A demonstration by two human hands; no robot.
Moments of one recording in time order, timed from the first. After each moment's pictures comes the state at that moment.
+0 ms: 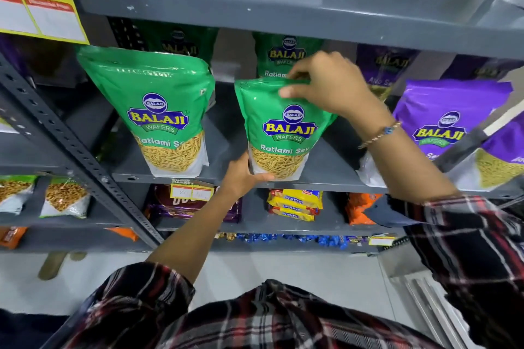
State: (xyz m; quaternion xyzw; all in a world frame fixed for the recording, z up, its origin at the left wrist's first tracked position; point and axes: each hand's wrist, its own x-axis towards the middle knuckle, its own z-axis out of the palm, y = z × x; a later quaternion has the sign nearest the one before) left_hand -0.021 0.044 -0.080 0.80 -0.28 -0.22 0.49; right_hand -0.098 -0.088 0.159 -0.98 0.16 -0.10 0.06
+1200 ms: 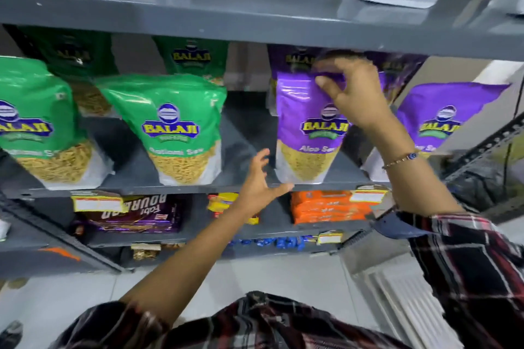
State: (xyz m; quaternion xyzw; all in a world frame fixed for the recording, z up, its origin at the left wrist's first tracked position) left_hand -0.188 -0.122 -0.065 0.70 -0.33 -0.28 0.57; right_hand -0.255 -0.286 0.141 -0.94 0.19 -0.26 0.14
